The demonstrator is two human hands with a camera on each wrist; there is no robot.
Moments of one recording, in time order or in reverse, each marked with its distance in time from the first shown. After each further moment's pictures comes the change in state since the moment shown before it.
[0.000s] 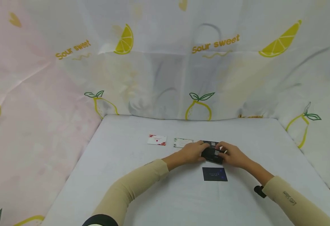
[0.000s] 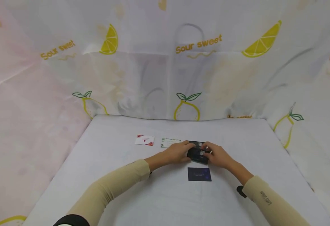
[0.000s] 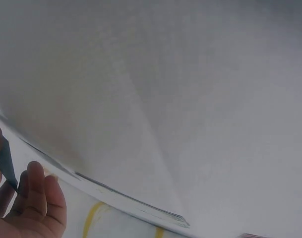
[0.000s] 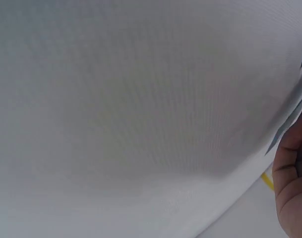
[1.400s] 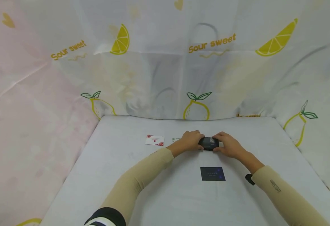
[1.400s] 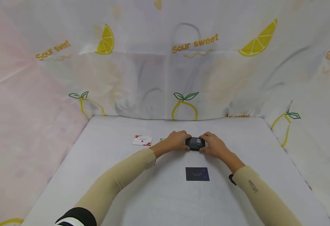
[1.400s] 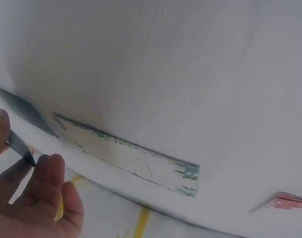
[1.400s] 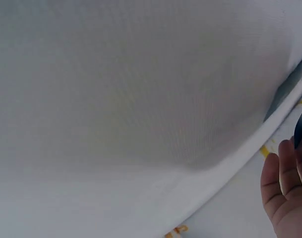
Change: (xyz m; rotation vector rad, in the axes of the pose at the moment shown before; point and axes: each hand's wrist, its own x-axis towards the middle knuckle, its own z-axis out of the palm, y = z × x) left_hand 0.044 -0.016 -0.018 0.063 -0.107 -0.155; right_hand 0.029 0.009 -0.009 -0.299 0.084 -0.044
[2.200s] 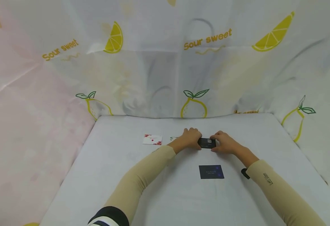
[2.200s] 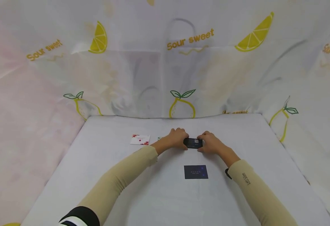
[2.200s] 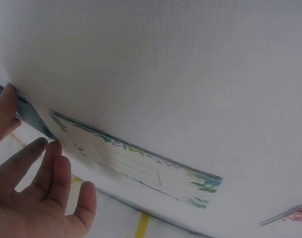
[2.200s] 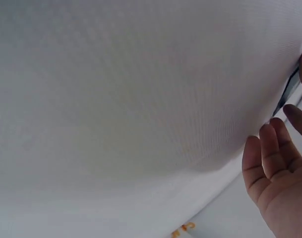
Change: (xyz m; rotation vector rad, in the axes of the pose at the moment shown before) left_hand 0.018 0.001 0.003 0.004 -0.077 -0.026; right_hand 0.014 0.014 0.007 0.059 -0.217 0.126
